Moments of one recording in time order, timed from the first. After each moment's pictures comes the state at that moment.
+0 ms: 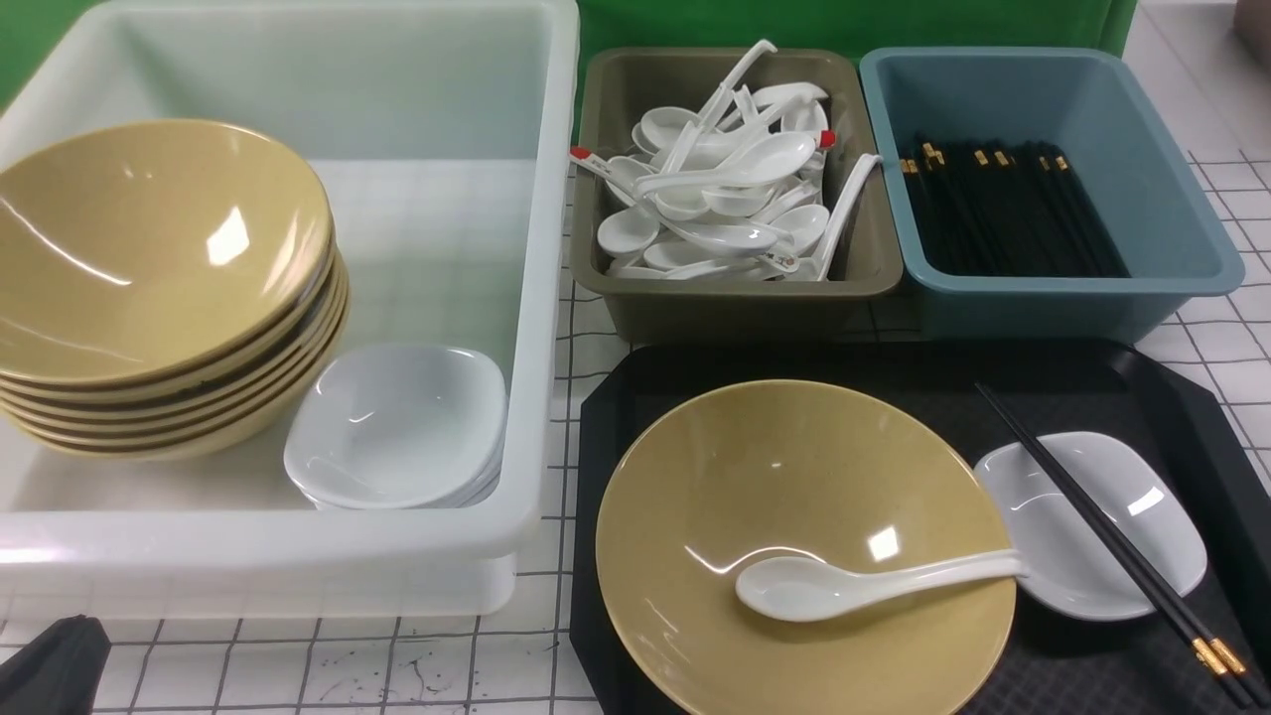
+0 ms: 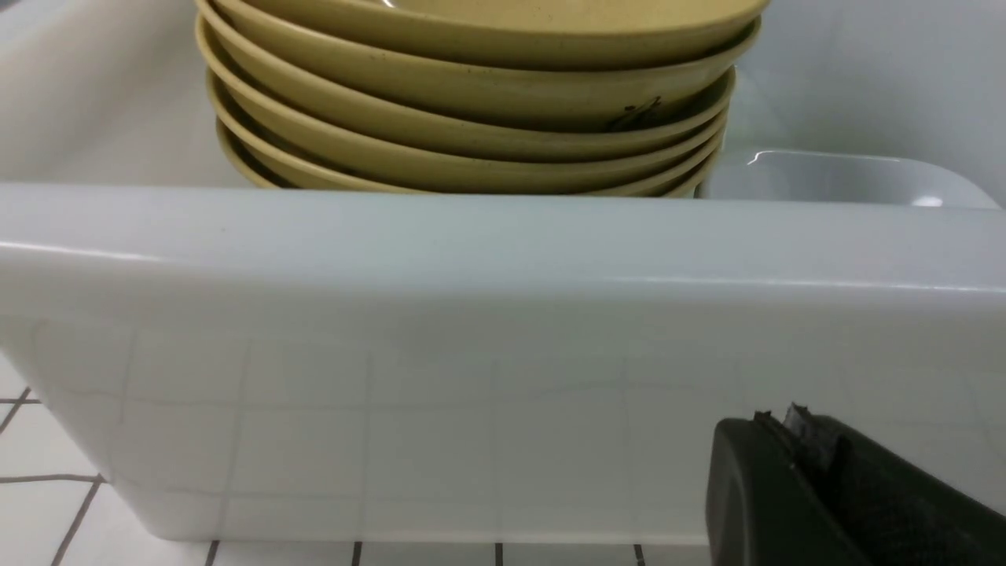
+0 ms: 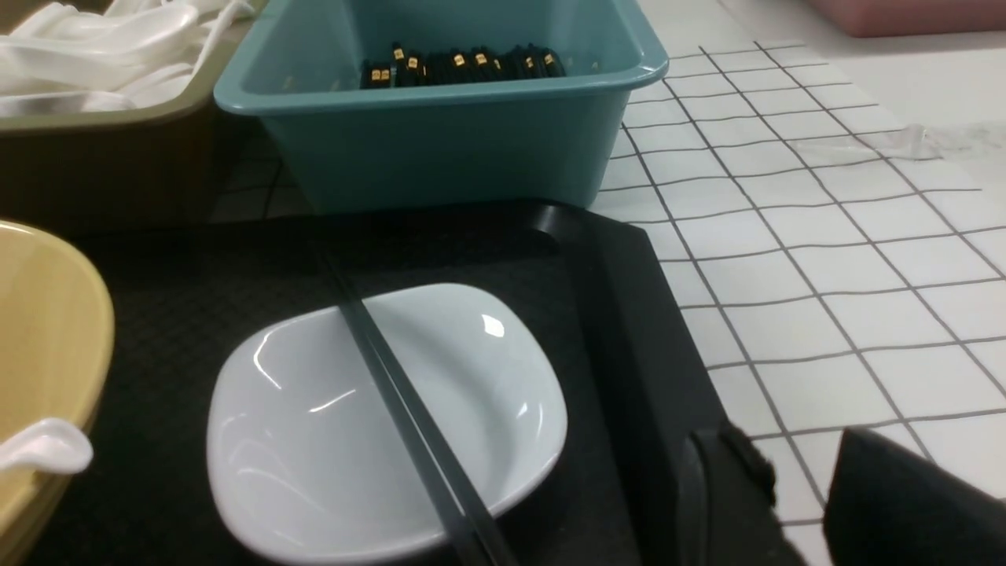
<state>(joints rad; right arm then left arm) -0.09 -0.01 0.02 -0.07 0.33 0.15 -0.01 -0.01 0.03 -0.02 0.31 -0.02</state>
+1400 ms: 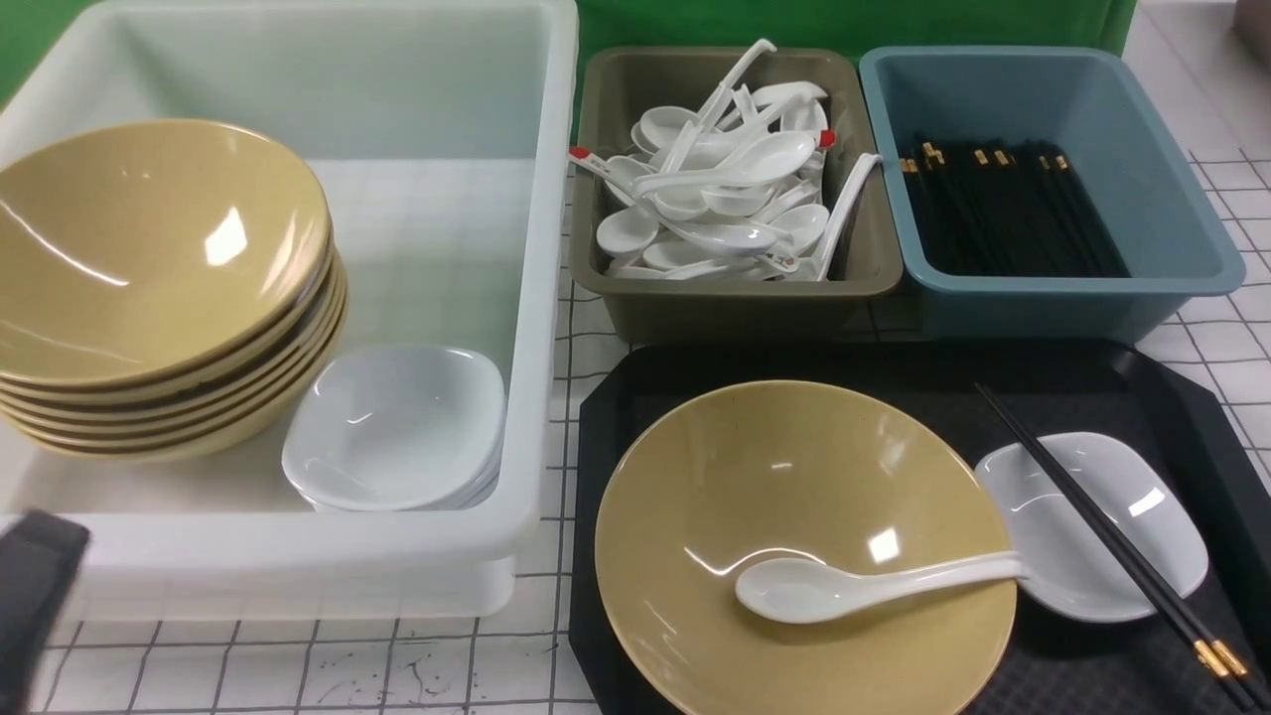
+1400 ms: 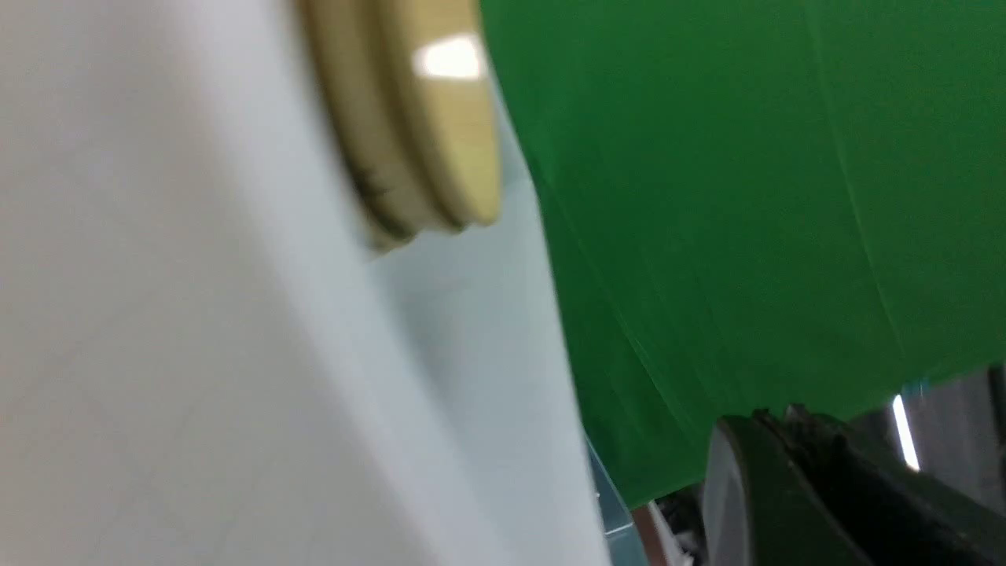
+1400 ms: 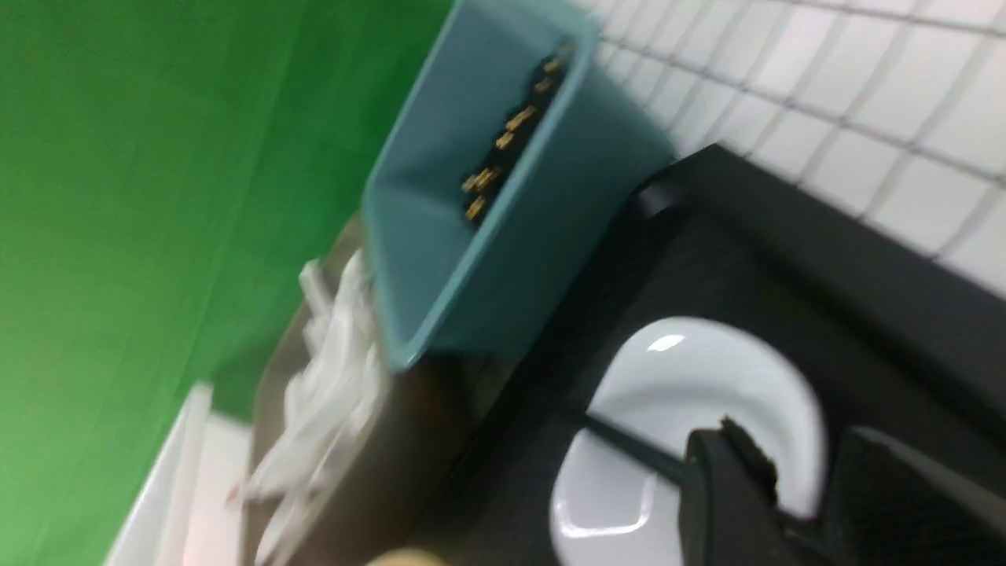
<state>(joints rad) -0.05 -0.01 -0.01 0.11 0.30 0.87 -0.01 -0.01 -0.12 -0.79 0.21 -0.22</state>
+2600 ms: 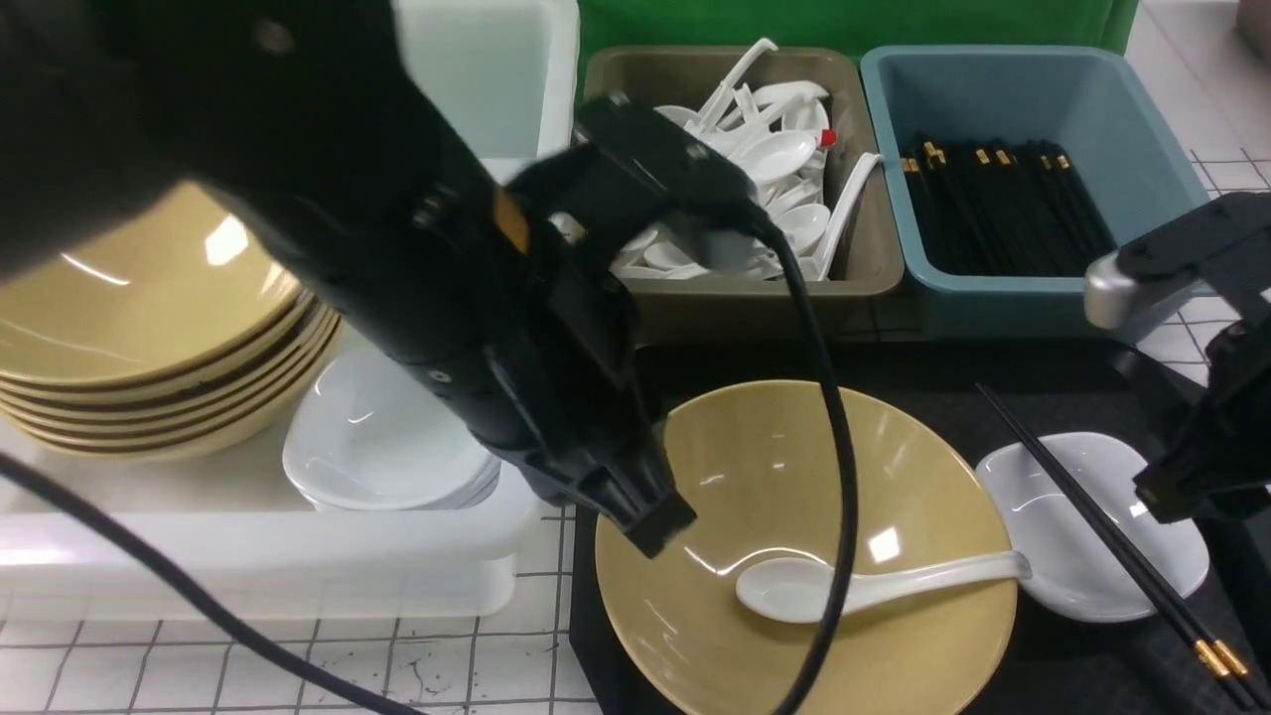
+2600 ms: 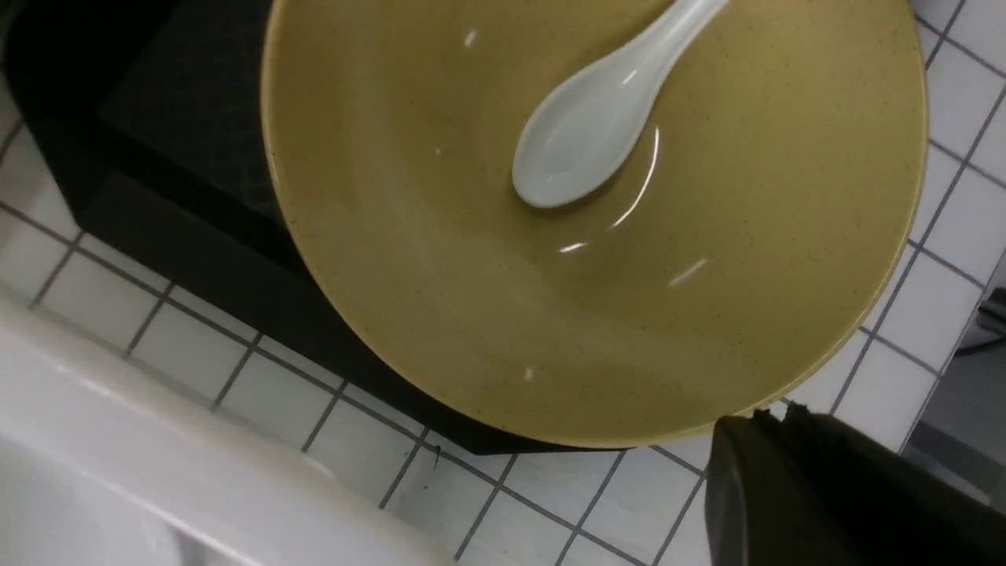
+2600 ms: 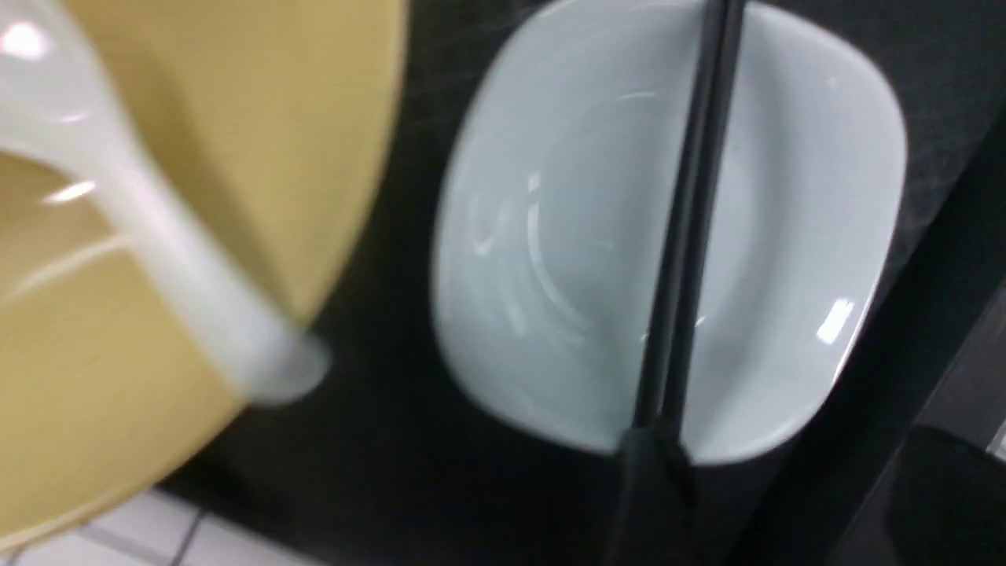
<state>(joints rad) 0.21 1.39 -1.00 -0.06 1.01 -0.21 -0.72 1.46 -1.34 -0.24 1.17 0.34</state>
